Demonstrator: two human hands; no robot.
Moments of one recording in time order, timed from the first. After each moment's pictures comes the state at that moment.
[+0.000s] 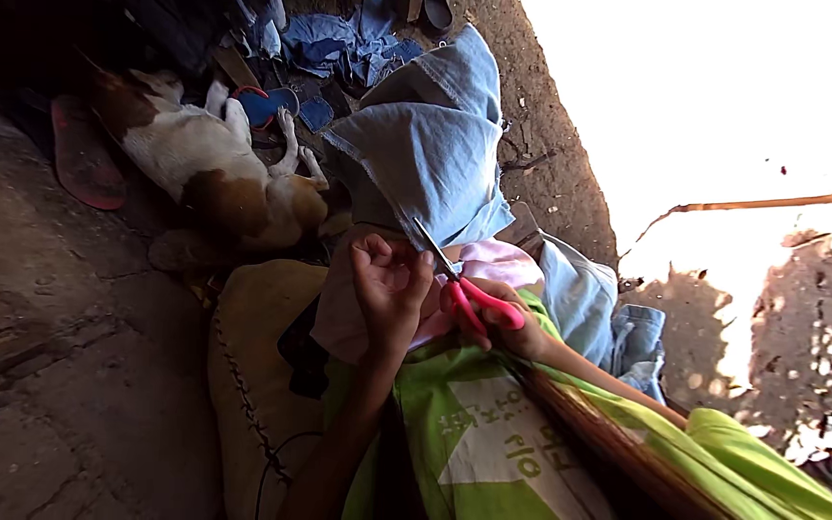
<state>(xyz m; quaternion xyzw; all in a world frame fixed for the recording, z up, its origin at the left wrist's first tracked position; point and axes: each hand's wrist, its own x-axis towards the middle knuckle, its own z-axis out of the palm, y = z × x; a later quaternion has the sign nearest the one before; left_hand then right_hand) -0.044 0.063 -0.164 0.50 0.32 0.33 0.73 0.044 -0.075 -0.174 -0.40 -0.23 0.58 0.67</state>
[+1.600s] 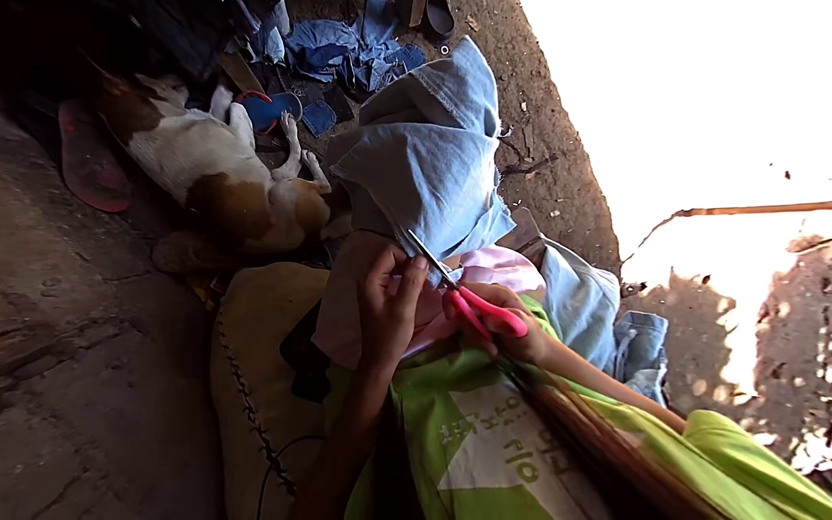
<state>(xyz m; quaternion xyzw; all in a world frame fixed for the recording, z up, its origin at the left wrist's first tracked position) -0.051 0.076 -0.159 0.55 0.33 0.25 0.73 0.049 -0.073 -0.174 -0.41 -0.27 0.57 0.66</state>
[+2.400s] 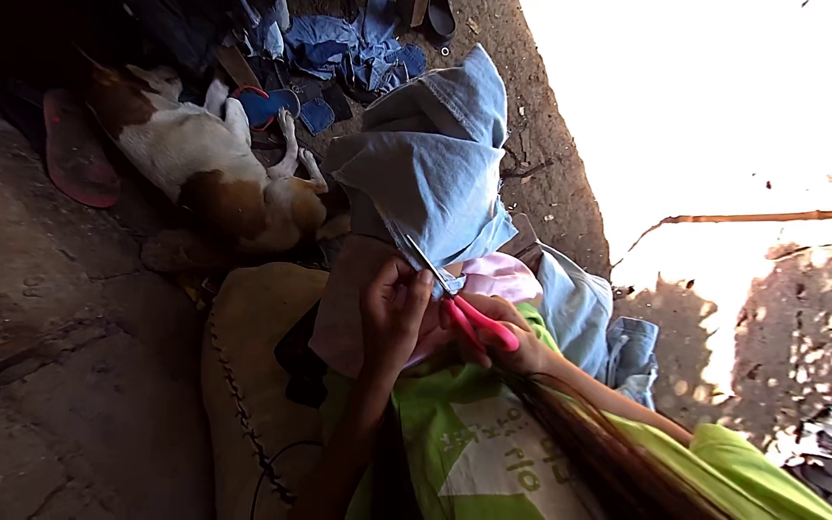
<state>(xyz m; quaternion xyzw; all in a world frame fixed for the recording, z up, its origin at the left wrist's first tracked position) -0.053 0.073 -0.159 0.52 0.33 0.26 0.74 0.045 -0.067 -0.168 -0.44 -0.27 0.57 0.64</state>
